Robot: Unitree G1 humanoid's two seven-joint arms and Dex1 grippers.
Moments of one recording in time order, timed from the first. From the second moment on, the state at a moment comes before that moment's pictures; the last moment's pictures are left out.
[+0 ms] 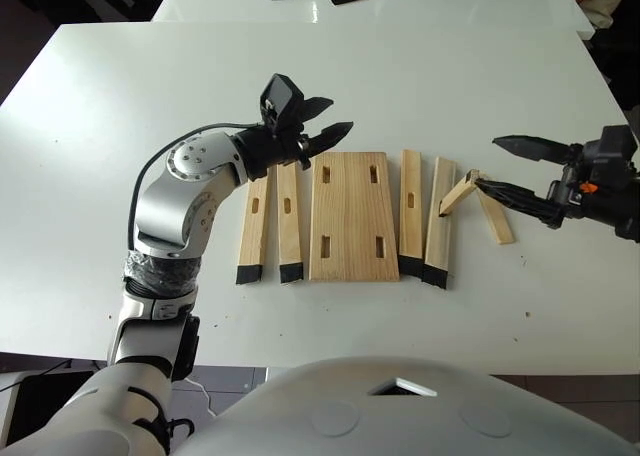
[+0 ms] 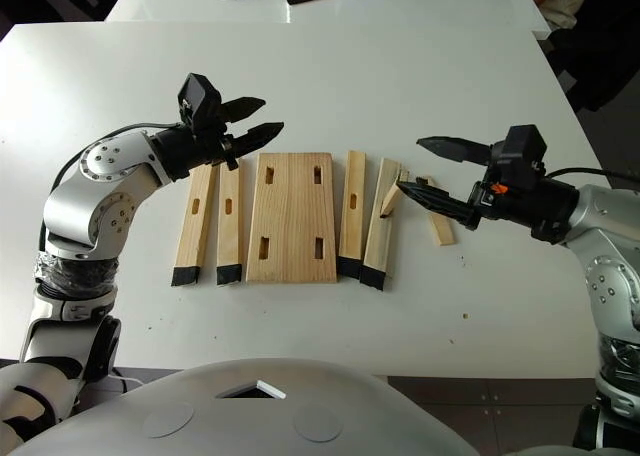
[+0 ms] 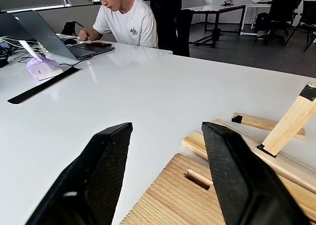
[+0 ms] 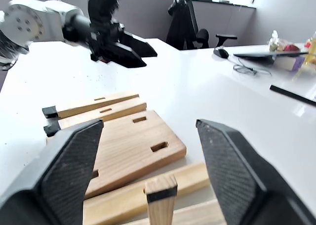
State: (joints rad) left arm -0.37 0.42 -0.08 -0.28 -0.41 0.62 -0.67; right arm 0.06 -0.86 -0.34 -0.46 0.81 0.46 1.00
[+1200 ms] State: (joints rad) left arm -0.41 0.39 -0.09 -0.22 -0.40 0.61 -0.66; right arm -0.20 -0.63 0.01 -0.34 0.60 0.42 0.87
